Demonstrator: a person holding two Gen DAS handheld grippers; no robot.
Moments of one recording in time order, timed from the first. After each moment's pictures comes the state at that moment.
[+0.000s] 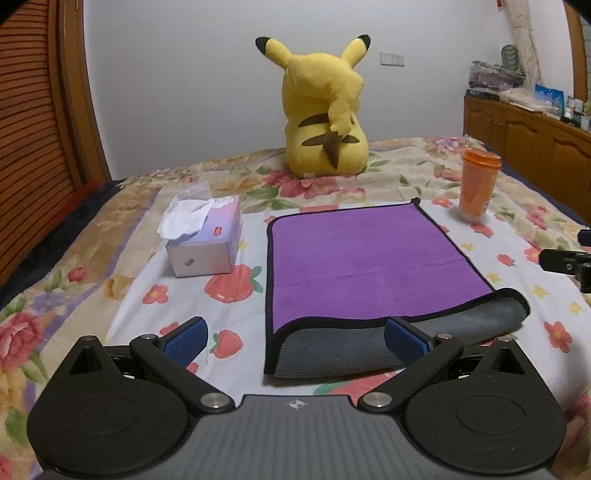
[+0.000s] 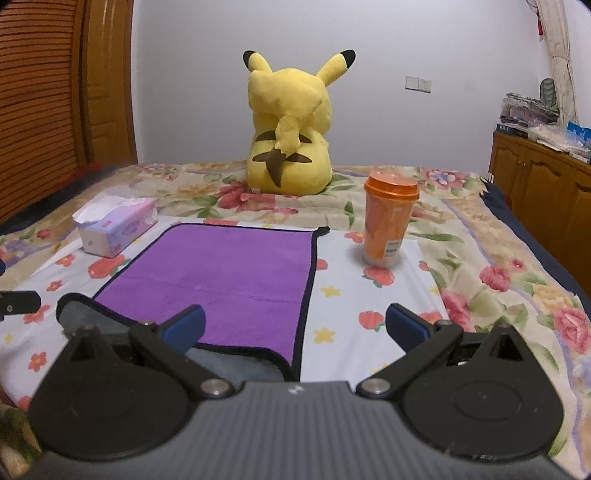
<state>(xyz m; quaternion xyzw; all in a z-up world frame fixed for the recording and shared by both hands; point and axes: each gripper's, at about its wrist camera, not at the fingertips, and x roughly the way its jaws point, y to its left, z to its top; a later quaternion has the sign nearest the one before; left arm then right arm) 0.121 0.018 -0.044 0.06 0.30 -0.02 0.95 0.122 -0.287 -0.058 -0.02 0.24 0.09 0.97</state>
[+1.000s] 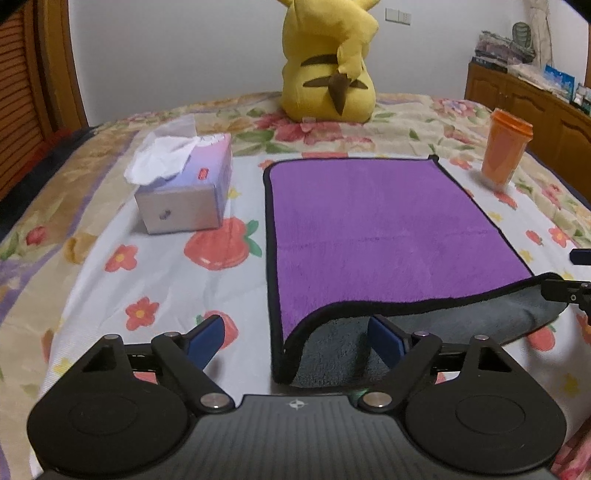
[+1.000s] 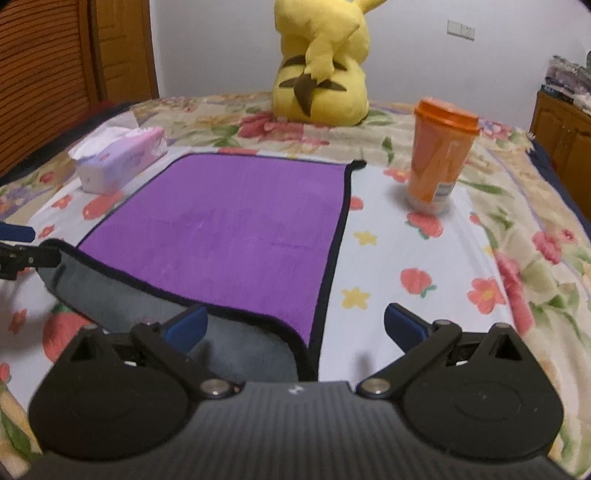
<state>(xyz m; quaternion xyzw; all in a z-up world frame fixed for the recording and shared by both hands) 0.191 0.045 -0.088 0.04 0.38 -0.05 0.92 0.175 -0.273 -0.100 -0.04 0.35 0.15 0.92</state>
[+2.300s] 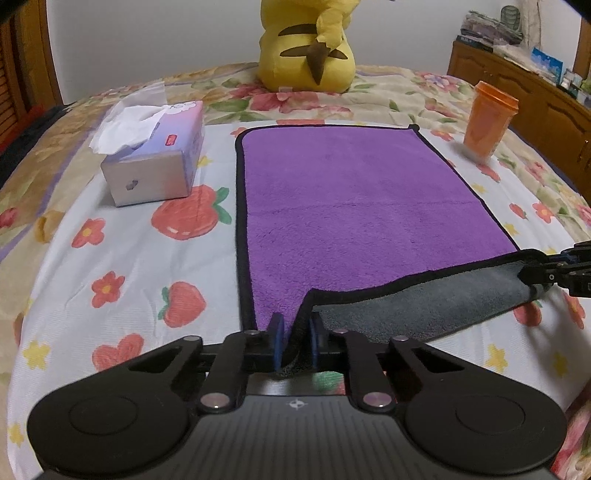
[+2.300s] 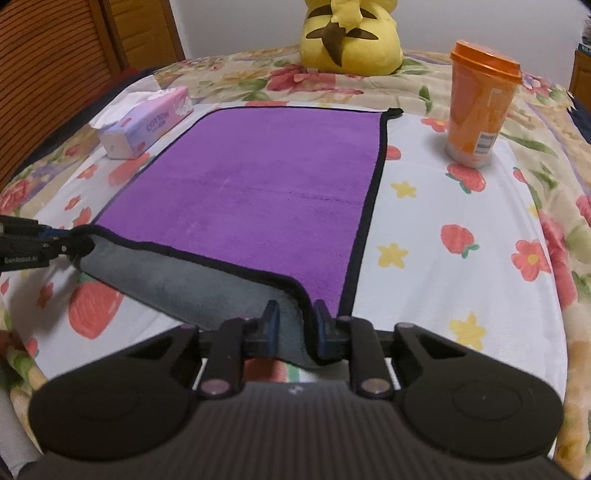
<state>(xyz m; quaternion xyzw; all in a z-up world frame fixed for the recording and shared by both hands) 0.193 0.039 -0.100 0.03 0.42 -0.09 0.90 0.187 -0.277 -0.109 -0.03 0.42 0.20 0.89</state>
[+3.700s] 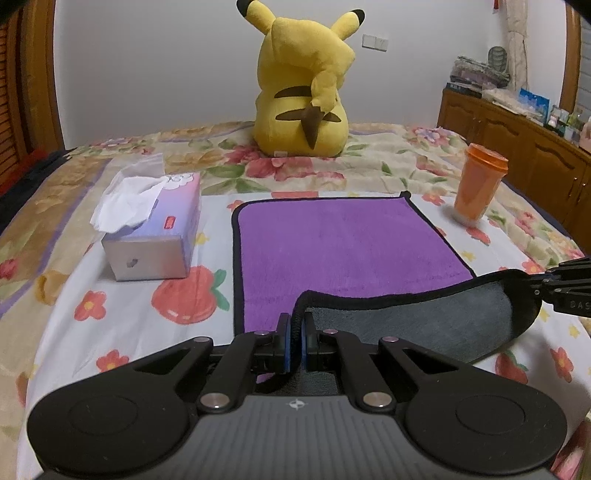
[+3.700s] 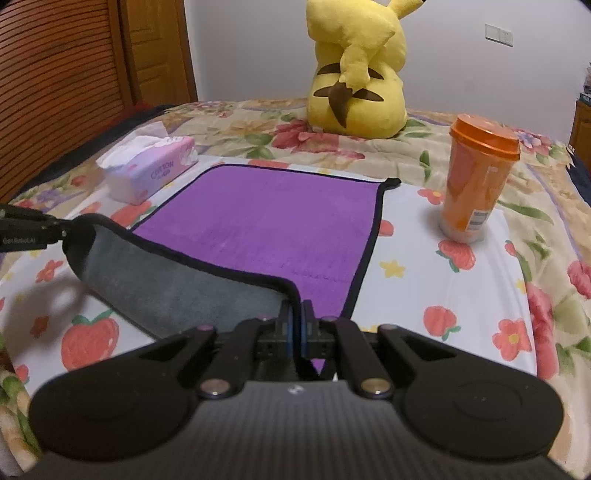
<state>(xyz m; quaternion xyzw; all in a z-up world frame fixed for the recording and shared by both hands) 0.209 0.037 -0.068 0.02 0.33 -0.10 0.94 0.201 -0.280 -0.087 -0.04 0.33 0.21 0.92</state>
